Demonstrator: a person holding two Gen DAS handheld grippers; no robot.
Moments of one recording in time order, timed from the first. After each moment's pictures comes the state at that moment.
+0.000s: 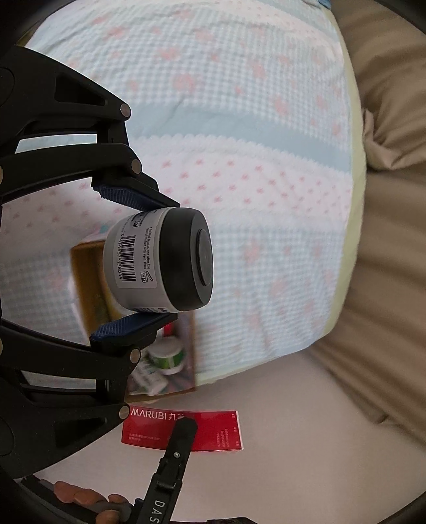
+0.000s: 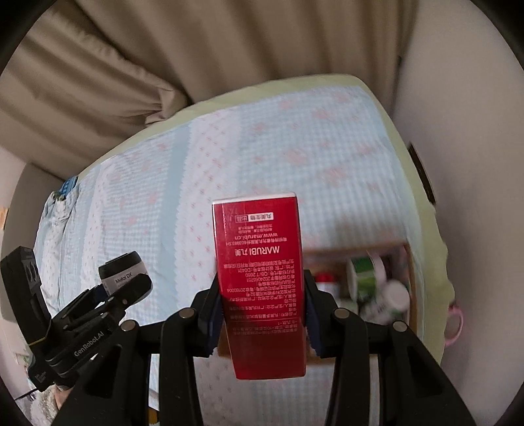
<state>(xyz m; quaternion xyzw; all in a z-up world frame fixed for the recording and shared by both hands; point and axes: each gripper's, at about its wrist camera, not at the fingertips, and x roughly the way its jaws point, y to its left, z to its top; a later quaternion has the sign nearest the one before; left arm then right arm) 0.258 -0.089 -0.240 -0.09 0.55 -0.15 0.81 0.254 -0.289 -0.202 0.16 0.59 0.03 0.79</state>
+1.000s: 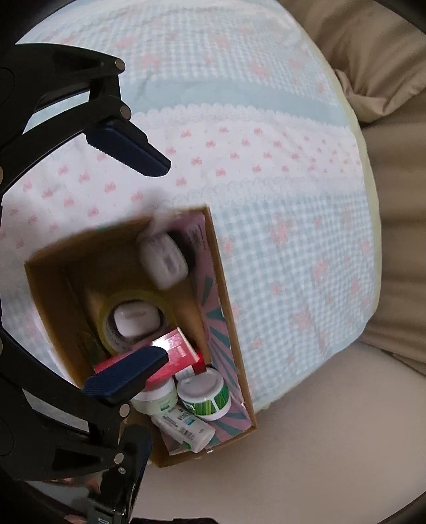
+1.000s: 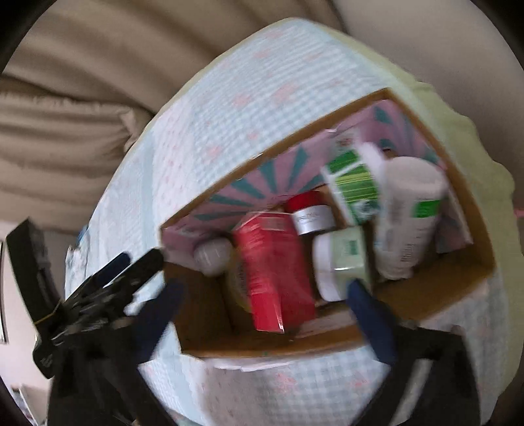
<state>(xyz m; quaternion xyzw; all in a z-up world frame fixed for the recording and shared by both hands) 0.267 -0.148 -0.337 0.05 0.55 -0.18 0.82 0.176 -0.343 -0.345 0.33 0.56 0.00 0.76</state>
